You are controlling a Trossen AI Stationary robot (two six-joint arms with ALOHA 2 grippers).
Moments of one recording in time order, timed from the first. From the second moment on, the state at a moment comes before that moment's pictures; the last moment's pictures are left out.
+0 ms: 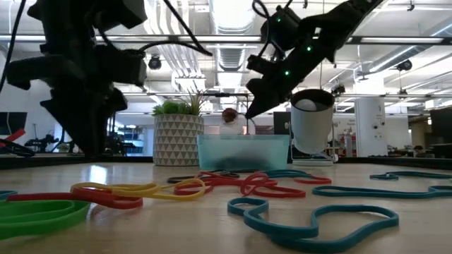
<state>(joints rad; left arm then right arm) -0.30 1.47 0.82 -0.60 -0.11 -0.43 -0.23 1.67 0.96 0.03 0.33 -0.04</state>
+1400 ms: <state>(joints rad) -0.53 1.47 0.78 -0.35 0.00 -0.50 0.05 1.50 0.94 -0.08 0.13 -0.11</state>
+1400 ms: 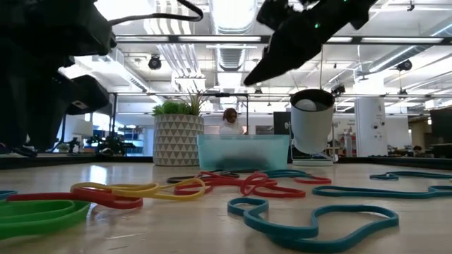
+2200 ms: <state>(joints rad) -0.55 1.67 0.83 -0.35 0.05 -0.52 0.37 1.23 0.88 -0.08 0.41 -0.14</state>
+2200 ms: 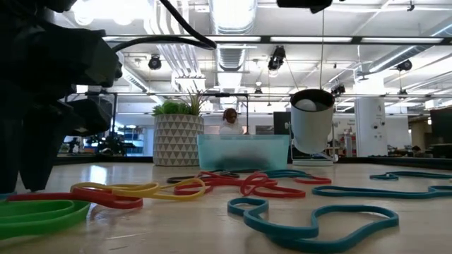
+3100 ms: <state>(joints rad) -0.59 1.79 0.87 -0.43 -0.03 -0.60 0.40 1.21 0.86 -0.08 0.45 -0.11</state>
